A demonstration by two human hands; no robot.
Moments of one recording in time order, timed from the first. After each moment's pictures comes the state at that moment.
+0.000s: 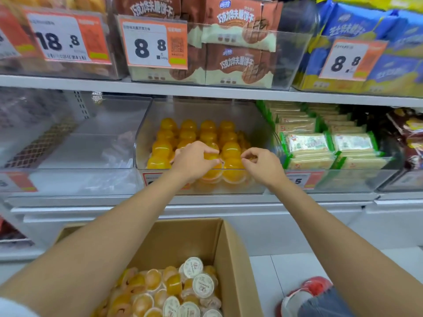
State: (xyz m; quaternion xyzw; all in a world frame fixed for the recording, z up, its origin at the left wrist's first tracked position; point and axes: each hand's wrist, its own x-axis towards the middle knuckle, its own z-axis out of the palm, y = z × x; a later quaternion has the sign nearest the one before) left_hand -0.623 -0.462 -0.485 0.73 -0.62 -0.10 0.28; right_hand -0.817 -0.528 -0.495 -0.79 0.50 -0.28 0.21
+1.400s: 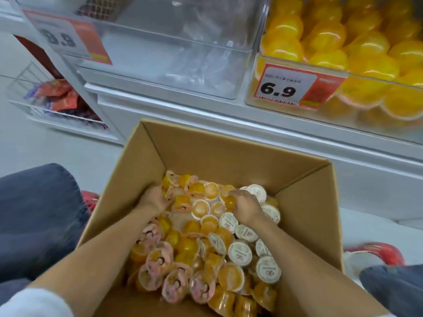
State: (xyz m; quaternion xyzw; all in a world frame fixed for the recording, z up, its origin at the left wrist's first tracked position) left_hand -0.448 -0.210 -0.816 0.88 -0.31 -0.34 0.08; right_hand -0.683 -0.365 -0.825 -0.88 0.38 0.14 0.26
